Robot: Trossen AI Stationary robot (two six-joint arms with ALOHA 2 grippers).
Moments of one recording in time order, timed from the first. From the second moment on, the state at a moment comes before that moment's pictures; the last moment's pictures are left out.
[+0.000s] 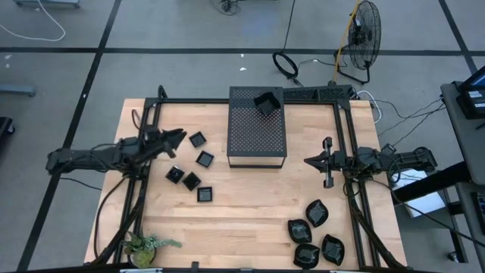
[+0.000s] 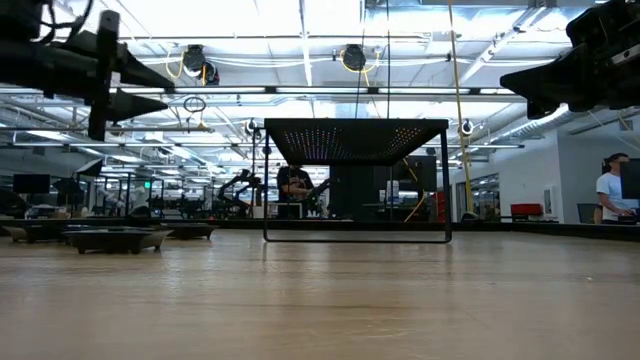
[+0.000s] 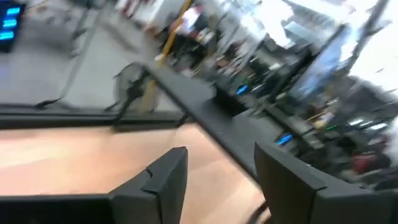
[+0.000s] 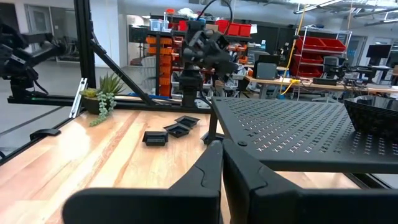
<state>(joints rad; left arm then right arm) 0.05 0.23 0.13 0.08 -0.55 -0.60 0.14 0.01 0.01 0.04 0.18 -0.07</state>
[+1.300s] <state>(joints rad) 0.56 1.42 0.59 -0.35 -0.20 -0.65 0.14 0.01 0.01 0.04 0.18 -0.07</state>
